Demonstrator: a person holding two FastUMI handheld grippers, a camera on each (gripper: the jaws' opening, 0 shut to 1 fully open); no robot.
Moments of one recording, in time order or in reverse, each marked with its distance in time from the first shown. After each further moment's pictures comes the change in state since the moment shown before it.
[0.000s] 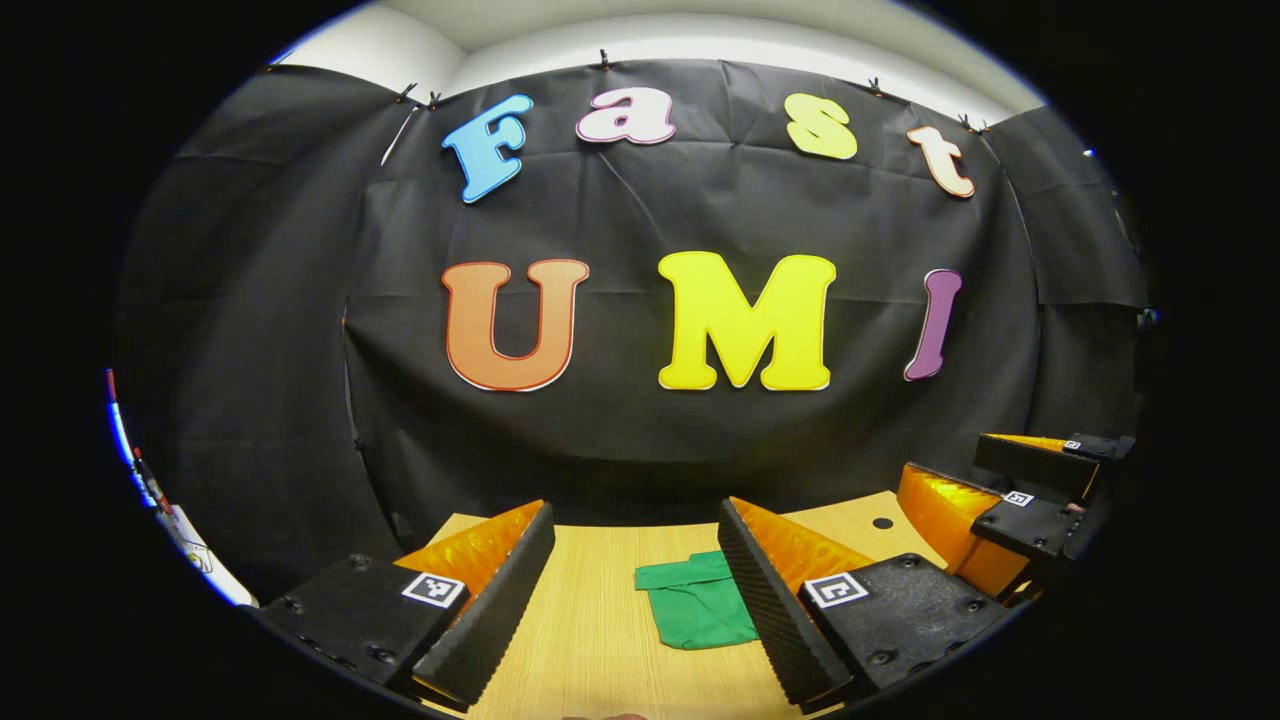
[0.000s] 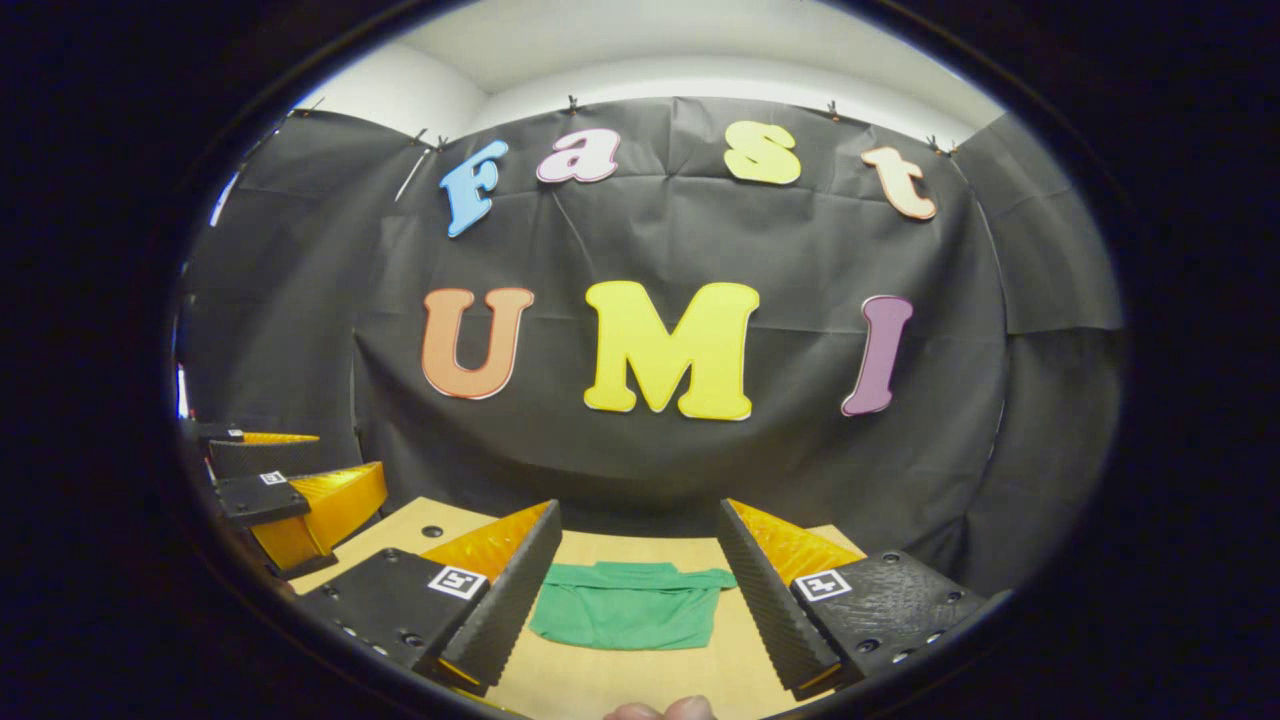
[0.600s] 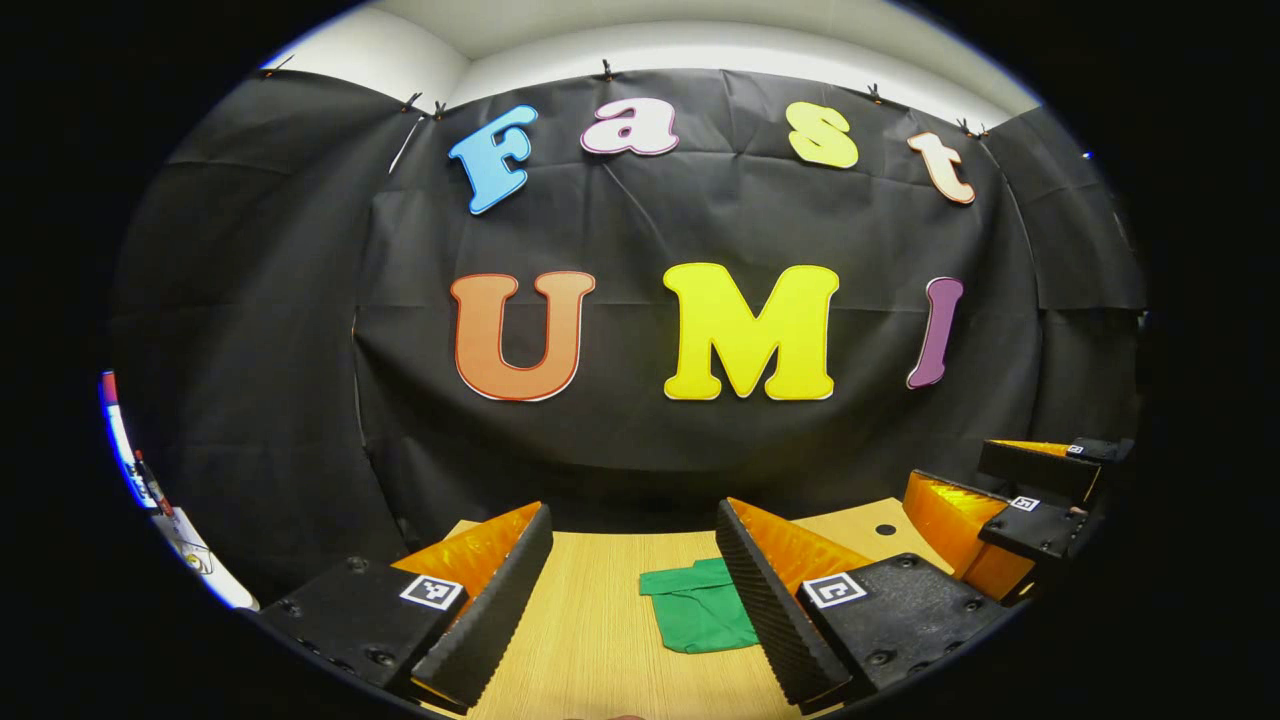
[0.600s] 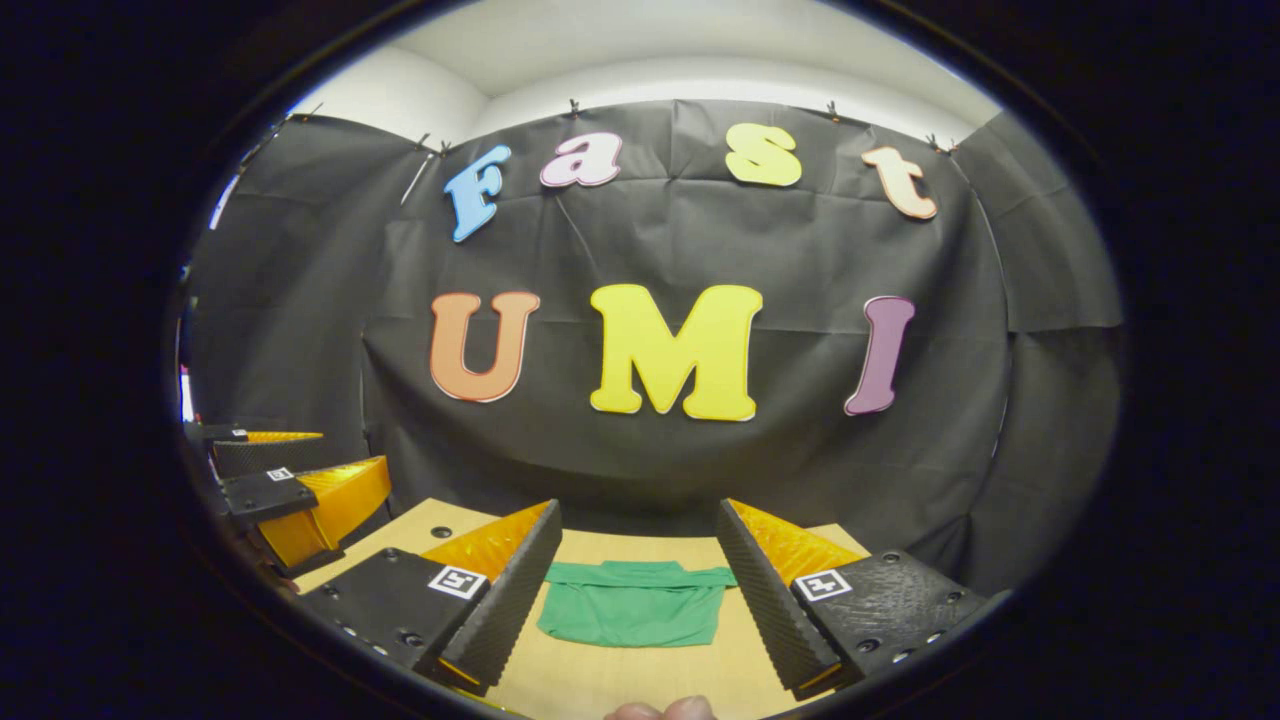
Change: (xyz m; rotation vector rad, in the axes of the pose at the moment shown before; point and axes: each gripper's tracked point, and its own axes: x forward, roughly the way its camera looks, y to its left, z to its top) left arm -0.006 0.000 0.004 -0.006 -0.018 0.022; right arm -0.011 -0.007 0.005 0.011 -0.009 0.014
